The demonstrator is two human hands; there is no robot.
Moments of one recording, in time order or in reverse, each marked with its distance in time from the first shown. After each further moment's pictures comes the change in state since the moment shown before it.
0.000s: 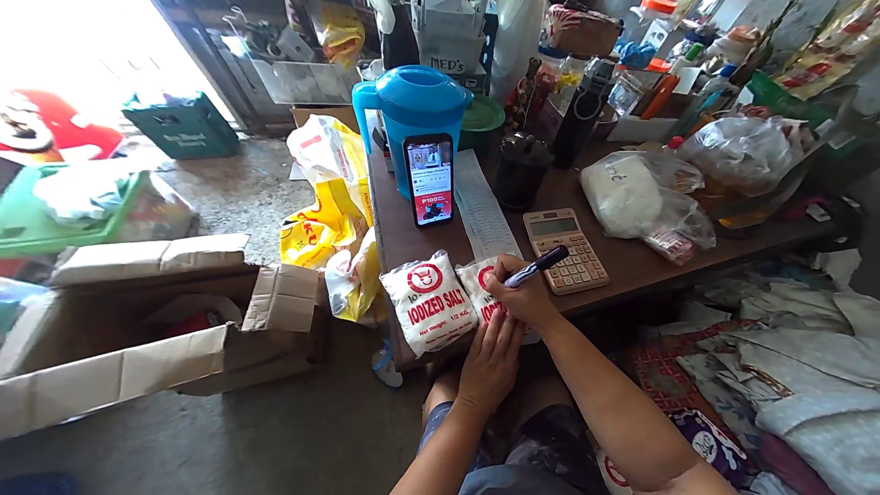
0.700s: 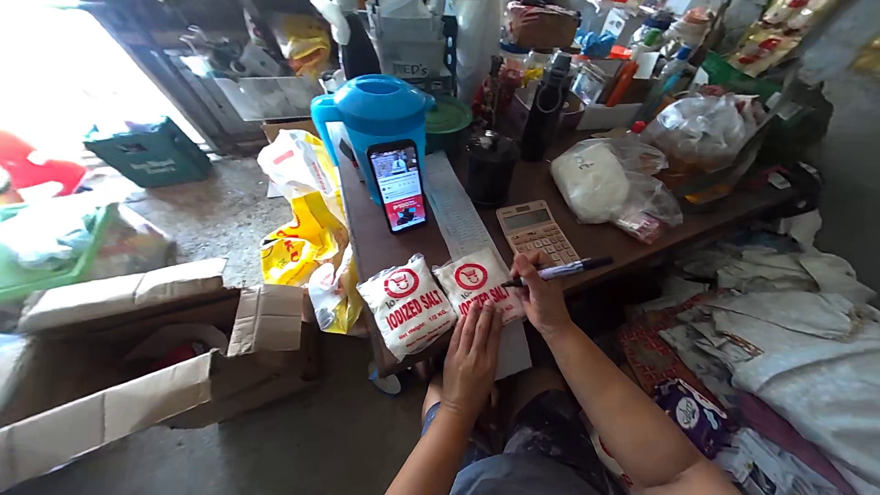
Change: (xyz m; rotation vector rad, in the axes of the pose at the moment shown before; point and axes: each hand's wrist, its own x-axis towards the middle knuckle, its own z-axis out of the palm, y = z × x) left_hand 0.022 0.003 -0.032 -0.054 -0.172 -0.025; right_hand -0.041 -0.001 -0.034 0.487 0.388 0.128
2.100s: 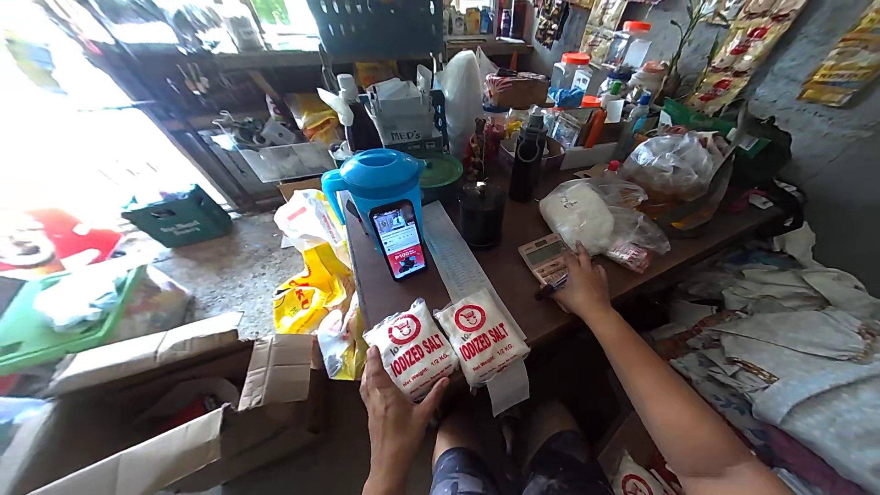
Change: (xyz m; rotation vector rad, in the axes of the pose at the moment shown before) left_hand -0.011 -0.083 -0.055 -0.328 -0.007 -0.680; right_hand 0.081 -0.041 -0.086 -1.523 0.054 0.254
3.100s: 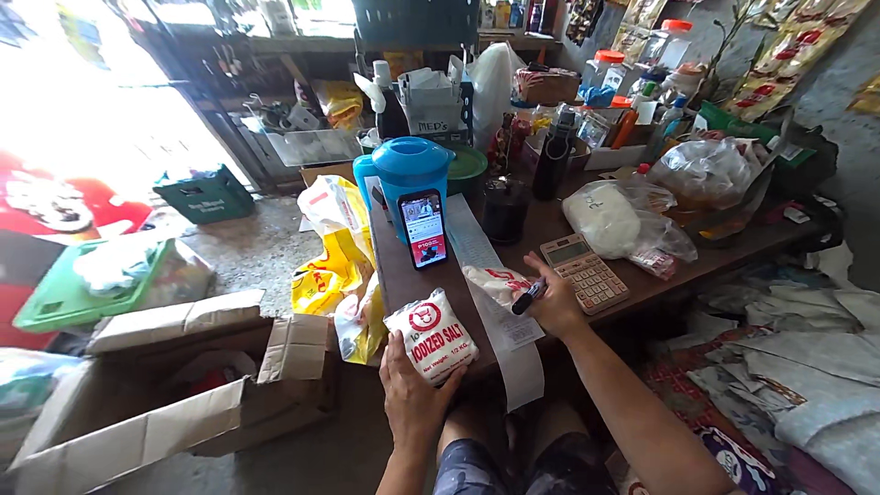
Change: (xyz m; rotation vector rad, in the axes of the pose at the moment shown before) left_hand -0.002 0.000 0.009 0.123 0.114 0.030; right_hand -0.059 -0.090 0.010 0.789 -0.069 -0.233
